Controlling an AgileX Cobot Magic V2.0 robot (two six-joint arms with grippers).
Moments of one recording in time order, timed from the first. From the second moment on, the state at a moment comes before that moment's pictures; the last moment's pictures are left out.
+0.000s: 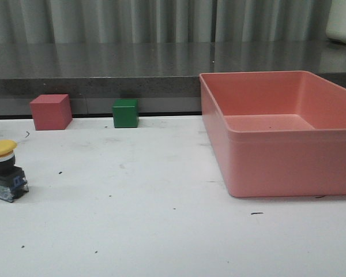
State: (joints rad) left arm -0.24 0.69 -0.98 -0.03 1.01 -0.02; right arm 0.83 0.53 -0.81 -0.03 0.98 0.05
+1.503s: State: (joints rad) left arm -0.24 0.57 -0.95 -0.05 1.04 -0.02; right arm 0.83 0.53 -0.81 -0.03 0.96 0.05
